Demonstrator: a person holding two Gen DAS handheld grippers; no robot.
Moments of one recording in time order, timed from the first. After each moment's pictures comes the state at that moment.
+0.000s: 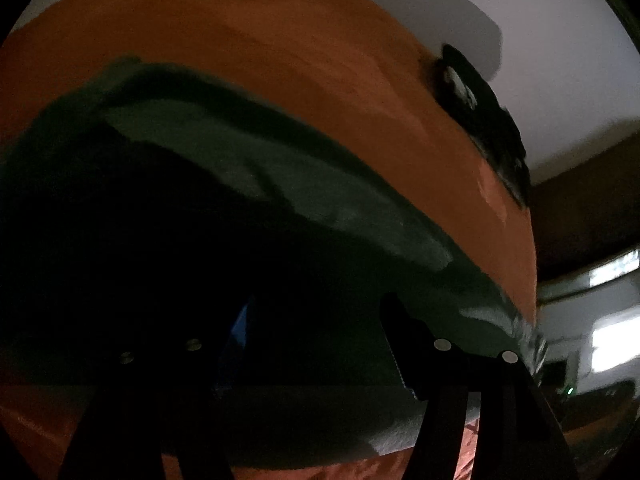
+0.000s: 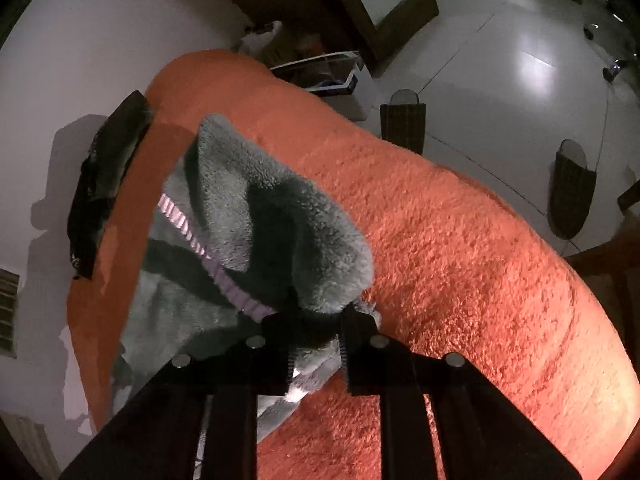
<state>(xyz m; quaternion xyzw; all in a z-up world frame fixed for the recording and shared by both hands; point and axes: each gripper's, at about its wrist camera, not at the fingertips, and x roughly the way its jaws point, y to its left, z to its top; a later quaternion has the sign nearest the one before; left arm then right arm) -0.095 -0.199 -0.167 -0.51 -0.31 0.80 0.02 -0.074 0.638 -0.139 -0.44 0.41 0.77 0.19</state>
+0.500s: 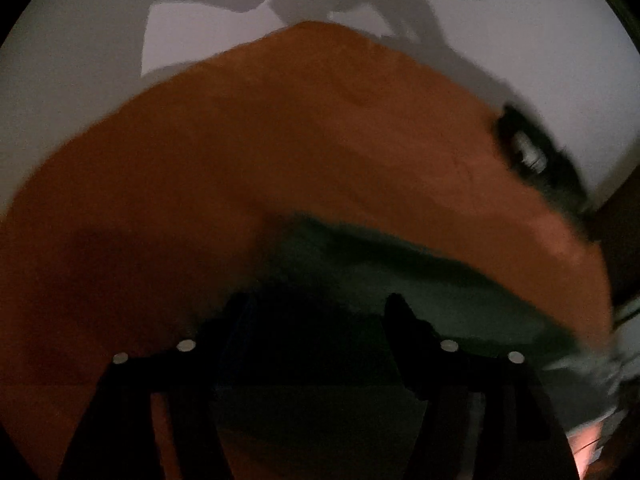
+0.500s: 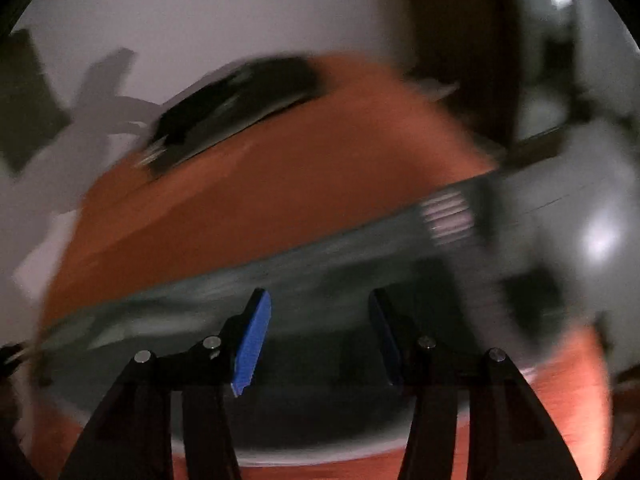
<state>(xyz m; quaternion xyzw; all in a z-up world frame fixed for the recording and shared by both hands) -0.110 -0.331 -0.117 -0.48 -0.16 0.86 -0.12 -0.156 0.457 -0.077 -0.42 0.20 0.88 0.01</state>
